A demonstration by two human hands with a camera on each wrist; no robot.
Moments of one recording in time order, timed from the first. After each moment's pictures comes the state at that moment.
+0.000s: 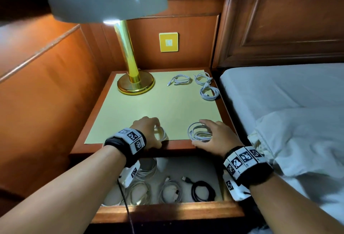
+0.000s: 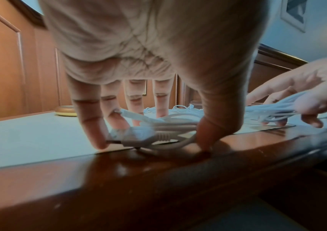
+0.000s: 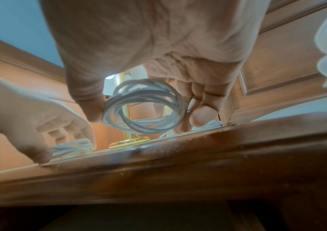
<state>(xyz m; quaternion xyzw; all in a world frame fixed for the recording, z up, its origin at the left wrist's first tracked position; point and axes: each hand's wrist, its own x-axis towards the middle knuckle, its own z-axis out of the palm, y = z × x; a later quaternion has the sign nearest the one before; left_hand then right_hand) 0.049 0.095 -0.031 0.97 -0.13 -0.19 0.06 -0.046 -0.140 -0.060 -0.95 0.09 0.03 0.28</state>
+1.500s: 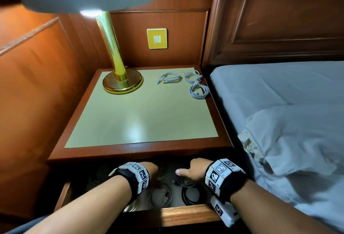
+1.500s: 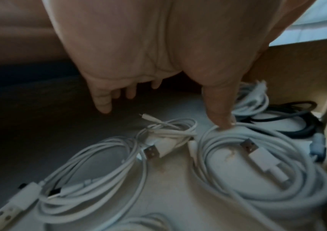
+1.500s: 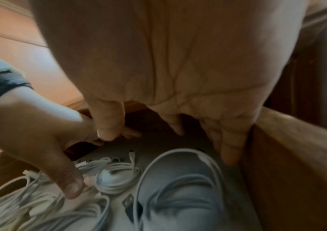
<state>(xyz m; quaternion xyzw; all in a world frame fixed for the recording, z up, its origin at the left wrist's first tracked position) -0.013 0.074 -0.121 0.90 -0.26 -0.33 -0.09 -0.060 -0.103 -0.105 -0.91 0.10 0.38 0.14</state>
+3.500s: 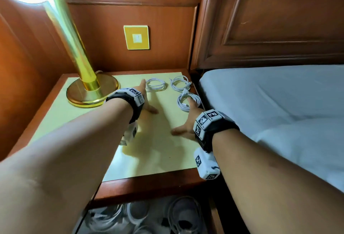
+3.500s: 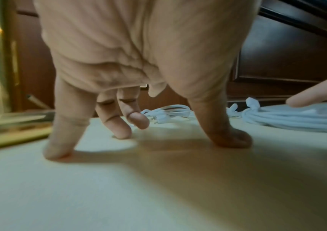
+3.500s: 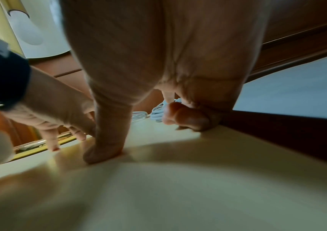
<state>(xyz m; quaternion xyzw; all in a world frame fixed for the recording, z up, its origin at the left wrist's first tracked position) 0.246 -0.028 -0.052 0.97 -0.14 -0.16 0.08 0.096 -0.193 -0.065 -0.95 0.20 0.12 0.22</state>
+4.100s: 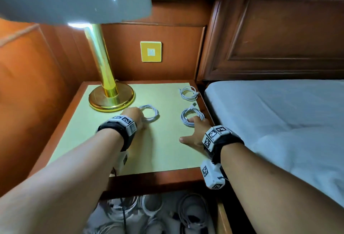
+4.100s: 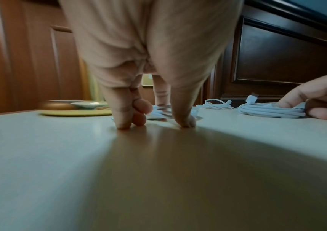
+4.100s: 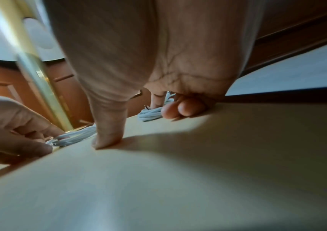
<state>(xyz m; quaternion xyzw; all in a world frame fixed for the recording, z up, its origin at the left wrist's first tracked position) 0.199 0.047 -0.047 0.98 -0.15 -0.14 0.06 0.077 -0.169 -0.057 -0.94 0.21 0.16 0.20</state>
